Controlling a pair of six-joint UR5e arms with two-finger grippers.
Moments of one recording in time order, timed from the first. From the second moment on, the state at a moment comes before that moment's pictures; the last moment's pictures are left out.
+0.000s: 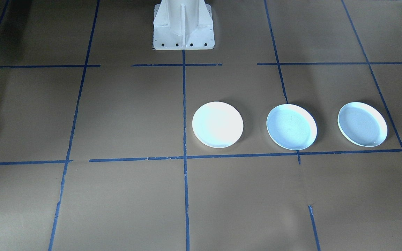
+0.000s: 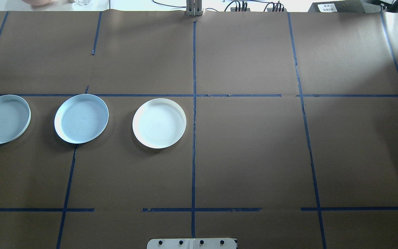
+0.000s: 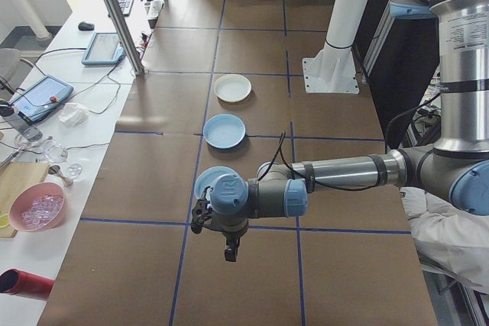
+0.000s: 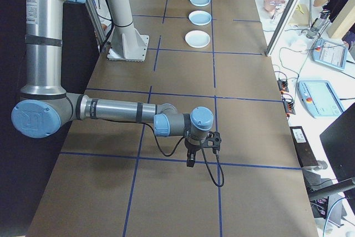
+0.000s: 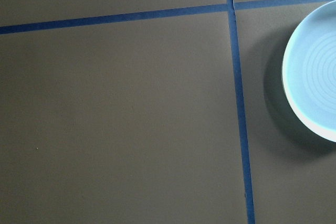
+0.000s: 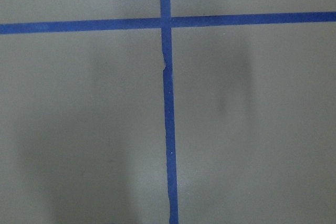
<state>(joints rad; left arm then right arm) -1.63 -1.42 -1.60 -1.63 -2.37 0.19 1.41 -1.65 1.57 -1.44 2.31 0.21</state>
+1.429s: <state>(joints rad) -1.58 -1.56 -1.30 -1.86 -2.53 0.09 1.41 -1.65 1.57 -1.44 2.31 0.21</state>
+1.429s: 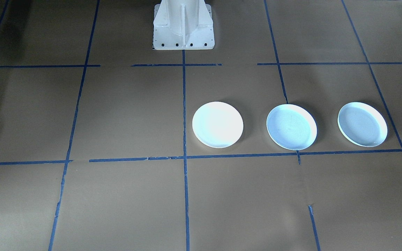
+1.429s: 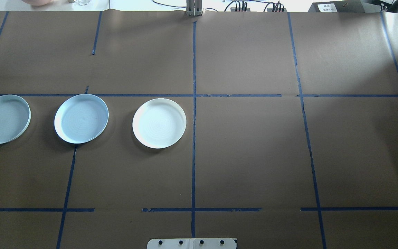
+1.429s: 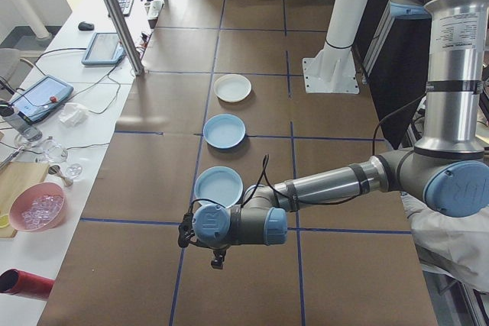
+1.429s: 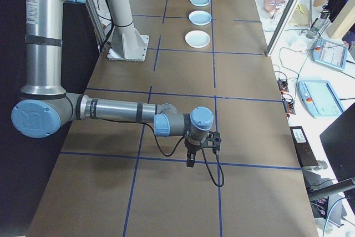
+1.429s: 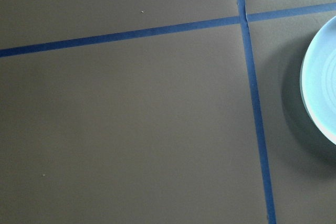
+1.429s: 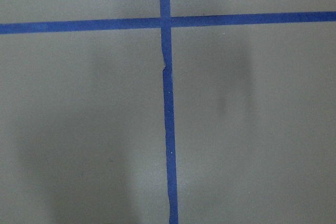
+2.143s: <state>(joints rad) -1.39 -1.70 -1.10 -2.10 -2.57 -0.16 1.41 -1.65 1.57 -1.44 2.31 0.21</state>
